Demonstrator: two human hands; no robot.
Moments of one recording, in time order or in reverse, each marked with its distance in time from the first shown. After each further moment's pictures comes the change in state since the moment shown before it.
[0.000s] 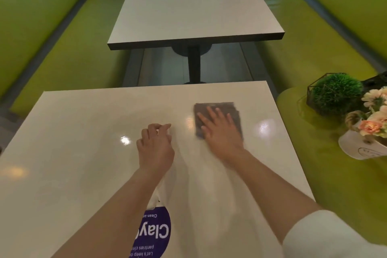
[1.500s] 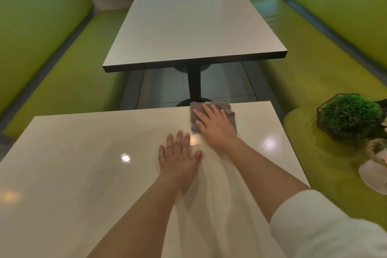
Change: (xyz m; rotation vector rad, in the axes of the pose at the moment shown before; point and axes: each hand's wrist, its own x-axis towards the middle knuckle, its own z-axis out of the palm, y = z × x) left_hand 0.049 0.051 0.027 0.075 -0.373 0.079; right_hand 0.104 0.013 -0.016 0.043 -0.001 -0.023
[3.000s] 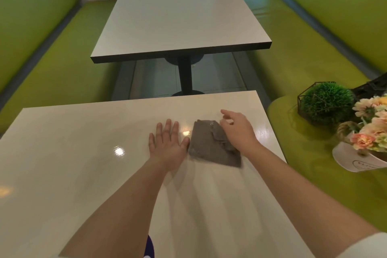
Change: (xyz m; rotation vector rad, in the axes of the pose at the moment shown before) left_hand -0.002 0.003 -0.003 0.010 -0.027 -0.014; right_hand -0.097 0.028 -0.050 0.754 0.162 0.405
